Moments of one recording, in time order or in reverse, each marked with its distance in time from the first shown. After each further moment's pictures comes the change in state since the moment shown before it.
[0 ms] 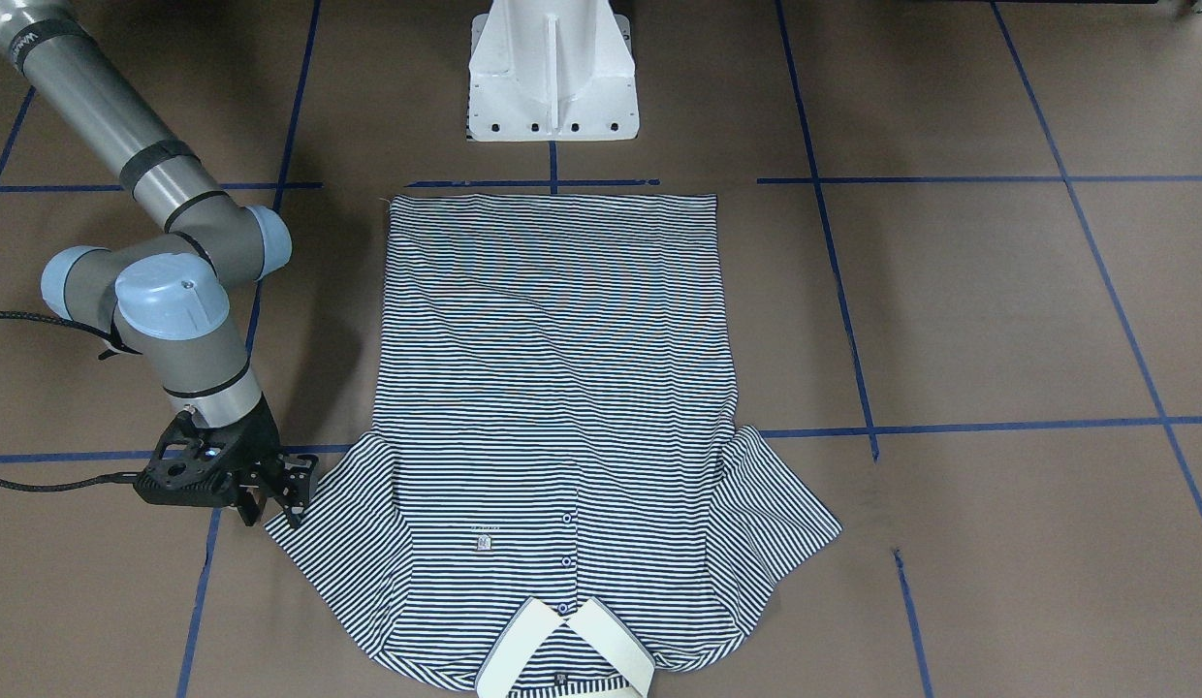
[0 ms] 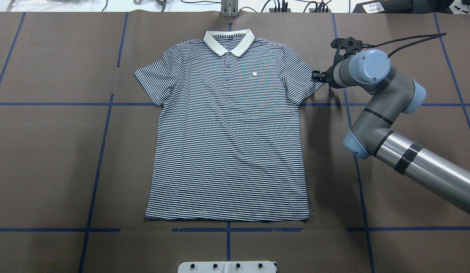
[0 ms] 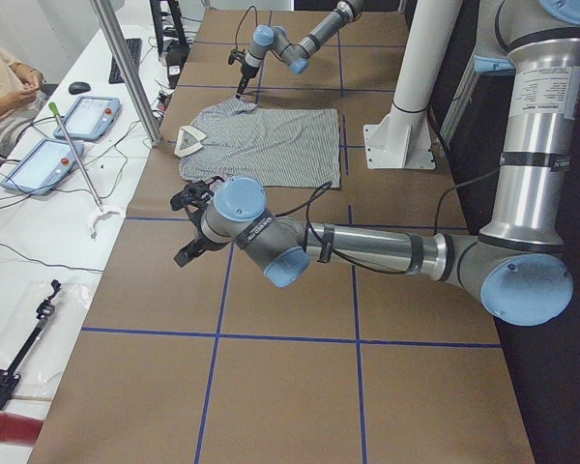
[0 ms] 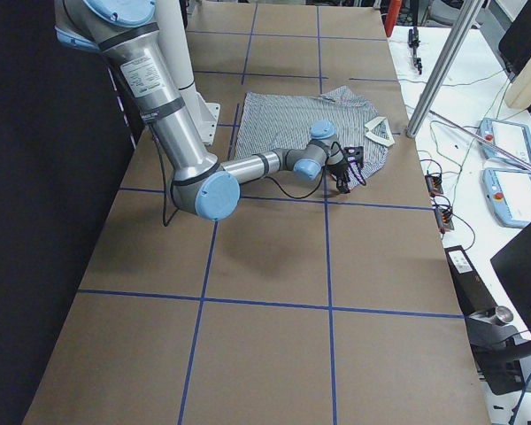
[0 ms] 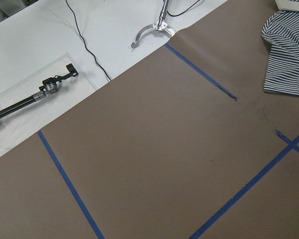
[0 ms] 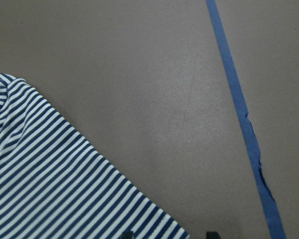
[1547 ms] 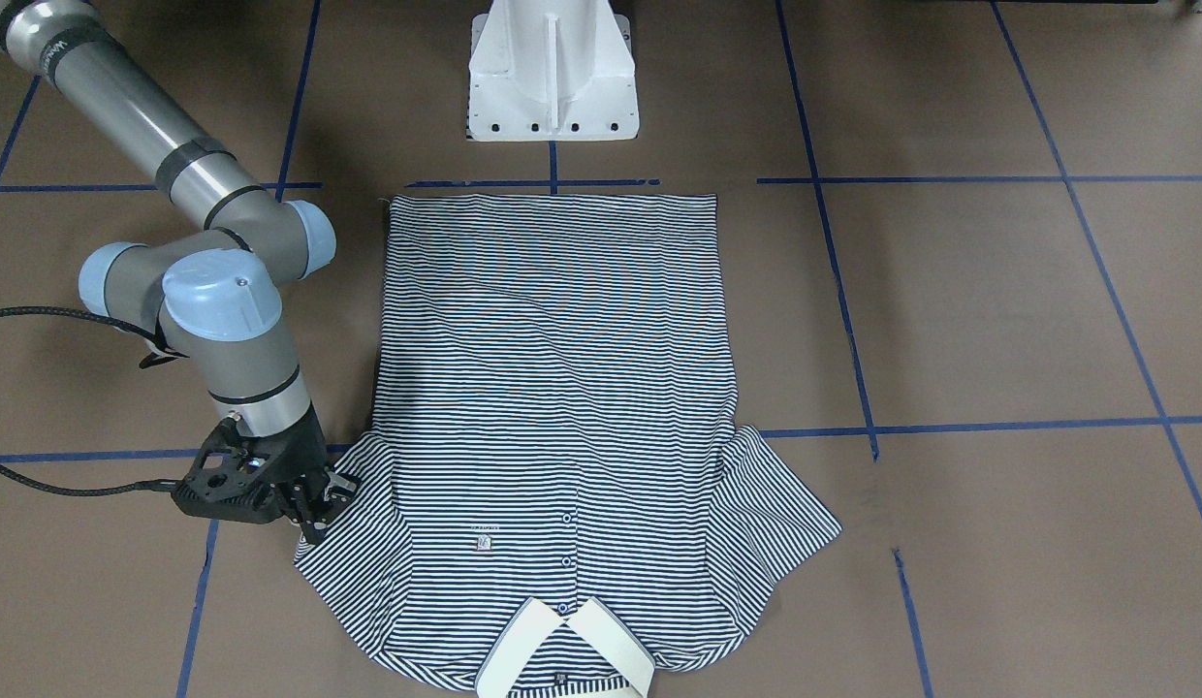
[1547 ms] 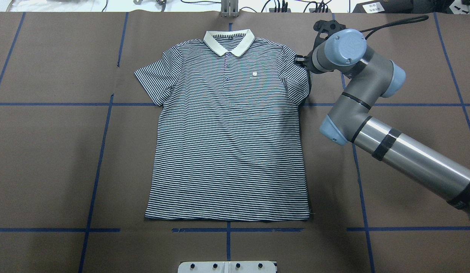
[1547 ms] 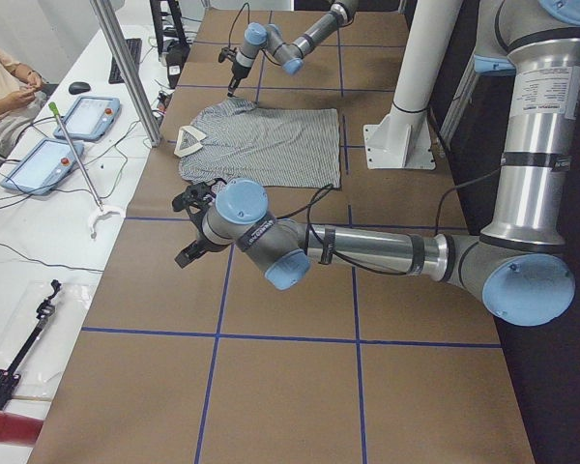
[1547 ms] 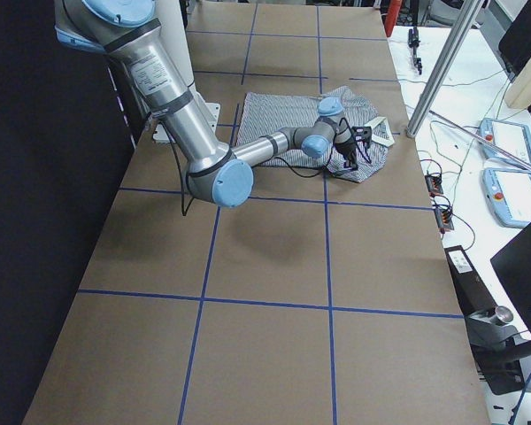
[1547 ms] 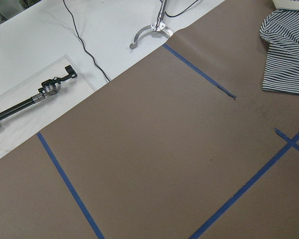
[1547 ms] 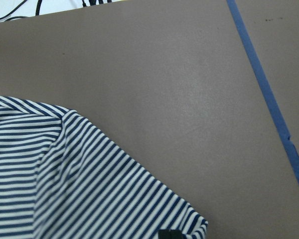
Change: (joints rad) left arm 0.000 0.006 0.004 -0.020 -0.001 0.003; right arm -0.002 0.160 0.007 -0.171 -0.031 0.121
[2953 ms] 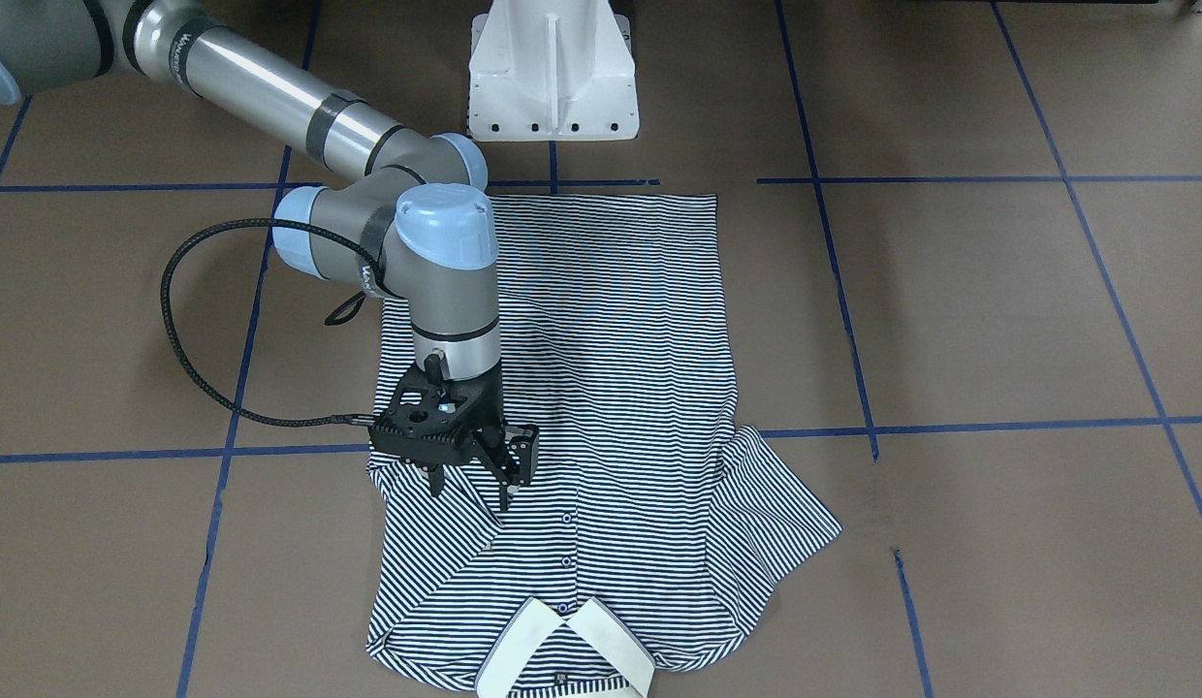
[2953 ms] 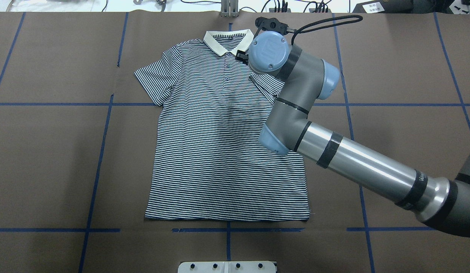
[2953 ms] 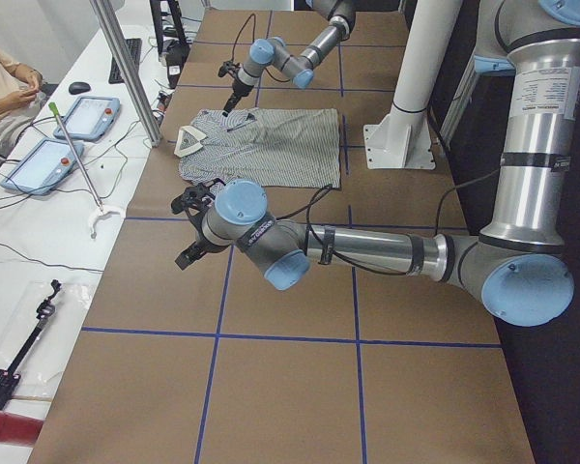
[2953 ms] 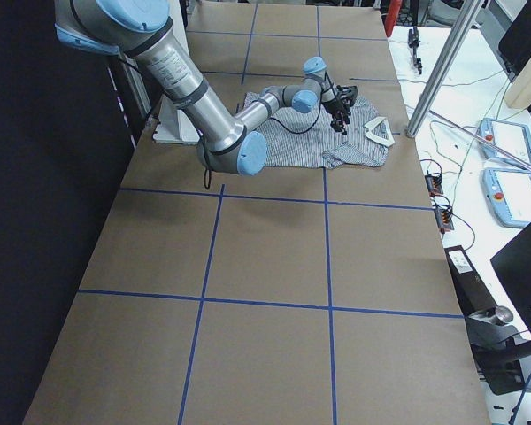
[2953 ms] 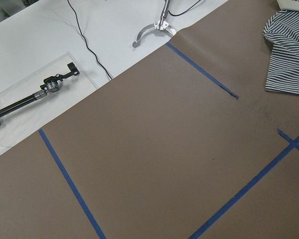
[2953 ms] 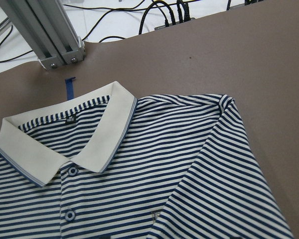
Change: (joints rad) left arm 0.017 -0.005 0.004 0.002 0.008 -0.067; right arm -0.100 0.185 -0.008 -0.160 -0.091 0.081
